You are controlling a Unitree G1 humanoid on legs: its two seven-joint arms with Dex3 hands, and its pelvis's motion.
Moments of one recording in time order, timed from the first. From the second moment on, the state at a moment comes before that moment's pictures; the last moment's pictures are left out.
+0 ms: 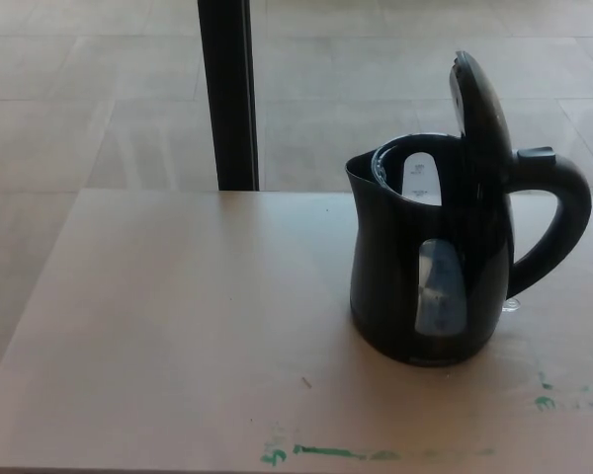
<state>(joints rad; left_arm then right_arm) 0.14 0.57 0.40 1.11 -0.11 0.05 -0.29 0.26 -0.48 -0.57 0.92 0.13 -0.10 0.20</state>
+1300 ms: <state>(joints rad) 0.10 0.62 0.50 1.23 -0.21 0.05 -0.48 -0.57 -0.76 -0.27 0.19 0.23 0.08 0.29</state>
